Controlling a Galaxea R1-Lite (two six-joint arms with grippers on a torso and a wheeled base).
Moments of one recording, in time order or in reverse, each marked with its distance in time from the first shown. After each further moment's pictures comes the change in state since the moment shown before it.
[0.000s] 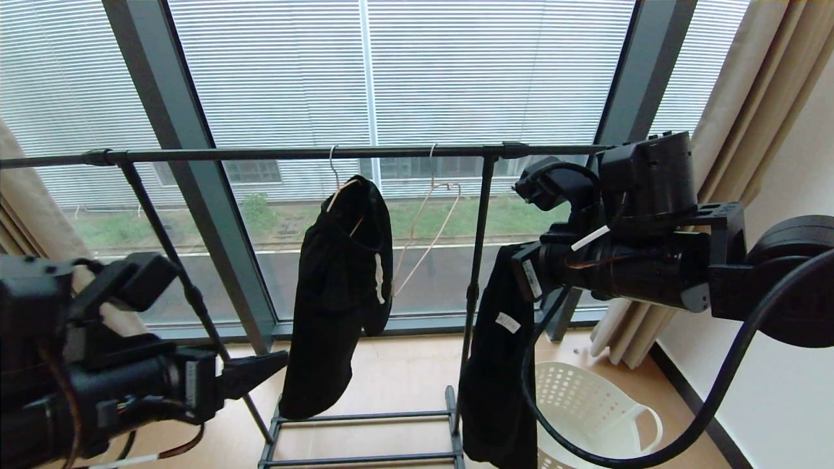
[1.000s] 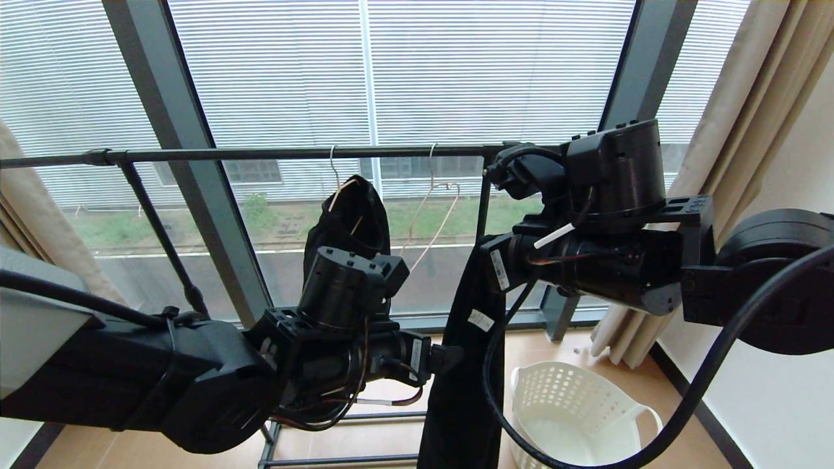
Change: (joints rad) left arm -0.314 0.601 -0.320 -0.269 -0.015 -0.063; right arm 0.104 0.041 -0.071 -0.001 -0.131 0.078
